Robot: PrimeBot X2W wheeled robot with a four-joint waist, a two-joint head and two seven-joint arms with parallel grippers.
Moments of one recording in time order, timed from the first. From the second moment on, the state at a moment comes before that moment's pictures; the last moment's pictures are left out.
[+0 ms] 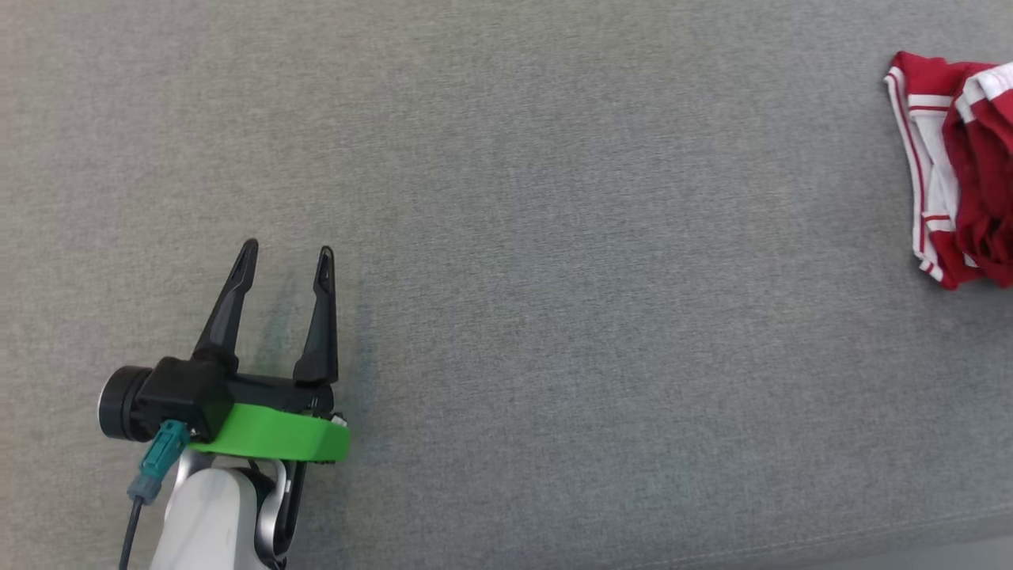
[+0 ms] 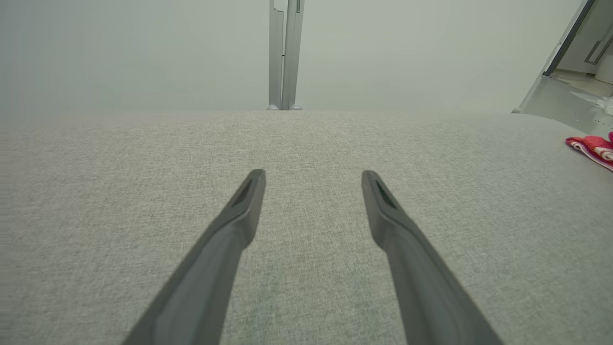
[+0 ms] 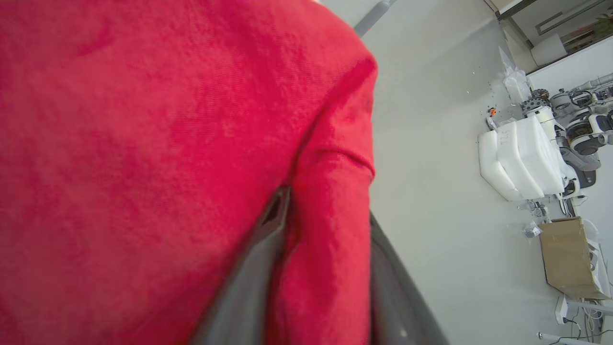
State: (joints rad) left arm -0.21 0.07 -0.11 0.10 -0.17 -0.13 -0.26; right arm -0.62 -0.60 -0.11 0.63 -0.03 0.13 0.25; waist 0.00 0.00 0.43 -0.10
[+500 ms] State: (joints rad) left arm -0.18 0.06 -0.07 0.13 -0.17 -0.13 -0.26; right arm -0.49 -0.36 -0.20 0.49 -0.03 0.13 -0.13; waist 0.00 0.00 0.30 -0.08
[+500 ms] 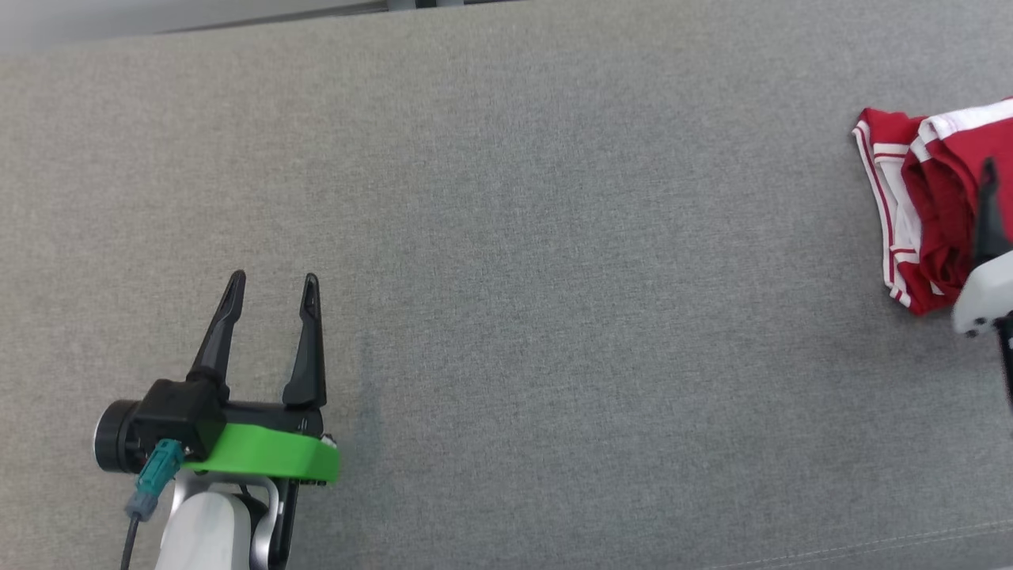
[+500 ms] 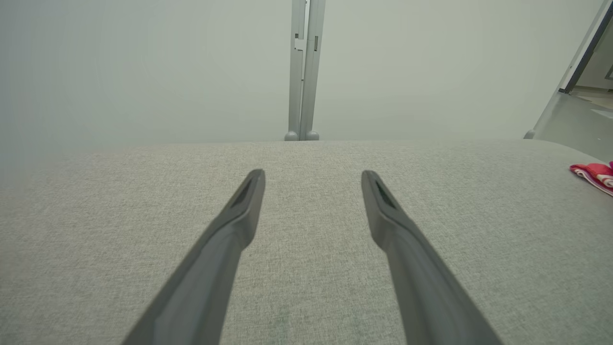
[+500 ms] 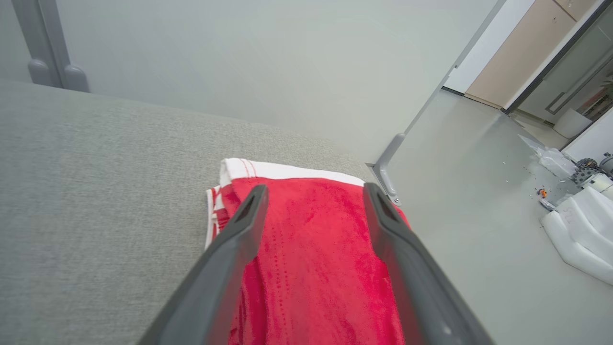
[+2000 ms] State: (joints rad) left arm -0.08 0.05 0.00 0.32 -0.20 -0.12 -0.26; right arm -0.12 -0.17 0.04 0.29 0.18 0.13 -0.26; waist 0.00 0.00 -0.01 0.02
